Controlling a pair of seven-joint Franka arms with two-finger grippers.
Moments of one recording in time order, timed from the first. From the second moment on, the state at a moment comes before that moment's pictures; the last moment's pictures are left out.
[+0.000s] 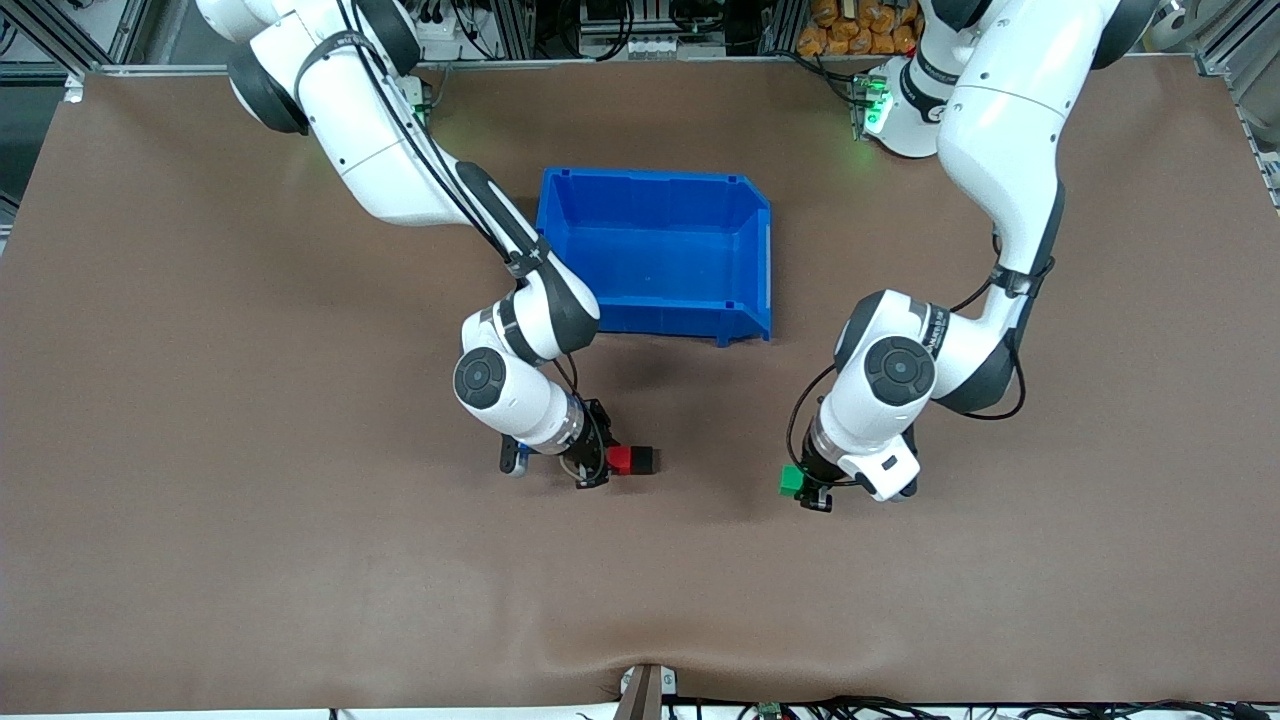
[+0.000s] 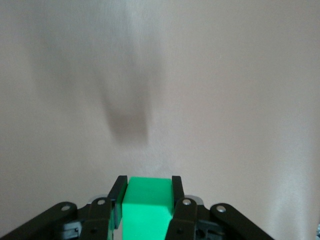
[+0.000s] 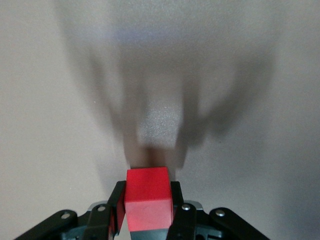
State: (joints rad) left arm -0.35 0.74 -0.09 -1.45 0.09 2.36 -1.93; right arm 0.53 0.95 0.05 -1.30 0.37 2.49 1.86
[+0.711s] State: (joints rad) left arm -0.42 0.90 -0.10 -1.30 0.04 2.36 -2.10; right arm 0.51 0.90 0.04 -1.24 0.10 2.32 1.86
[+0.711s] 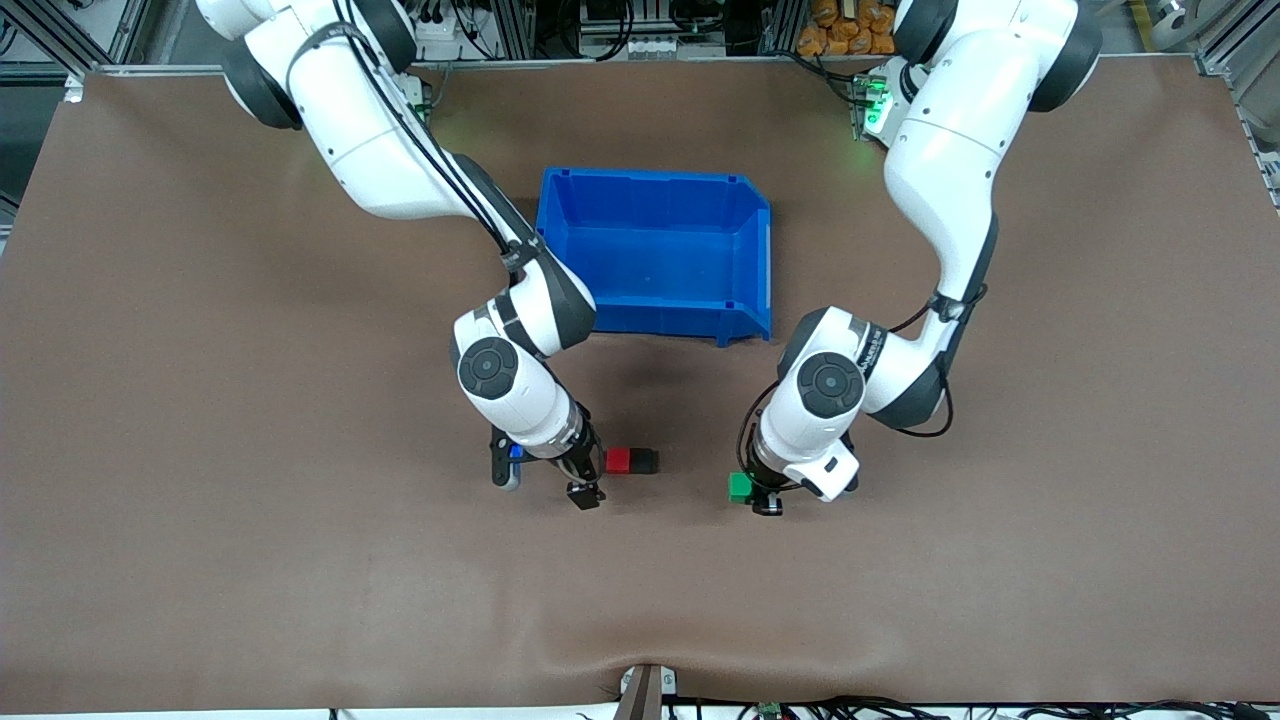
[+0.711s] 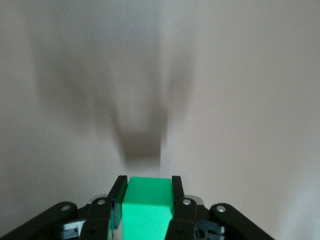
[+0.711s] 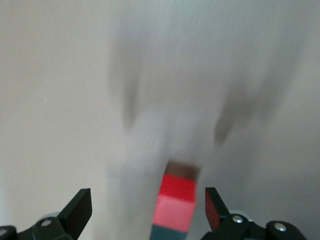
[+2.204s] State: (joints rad) left arm -0.53 0.99 -0.11 -1.22 -0.07 2.36 -2.12; right arm 0.09 0.30 -0.11 -1.16 0.05 1.39 0.32
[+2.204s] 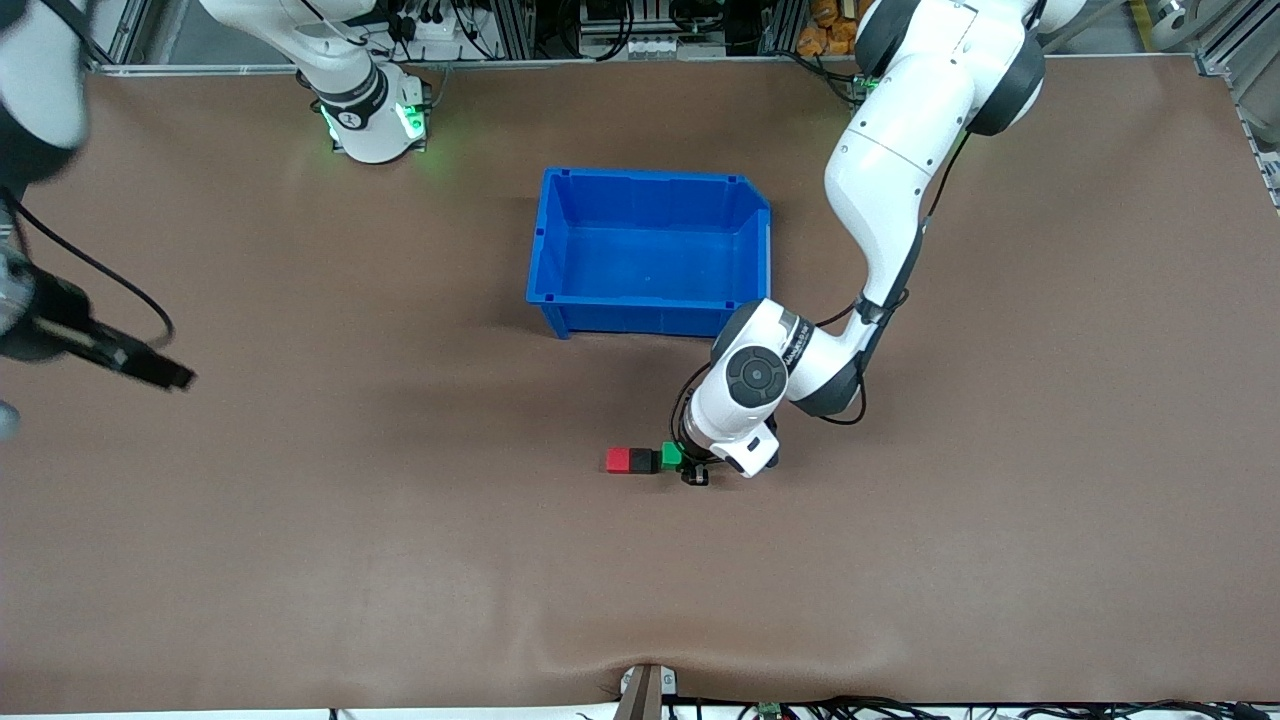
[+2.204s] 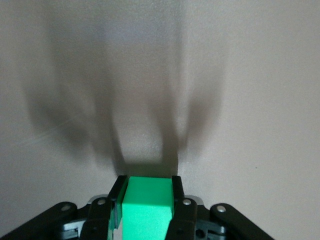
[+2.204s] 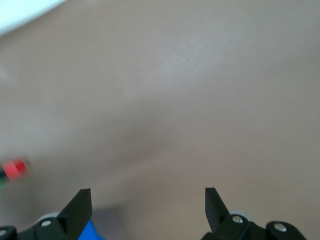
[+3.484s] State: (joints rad) left arm -0.54 1.02 -0.09 -1.18 -0.07 2.43 -2.14; right arm -0.01 -0.02 -0.02 -1.42 -0.01 1.35 0.16
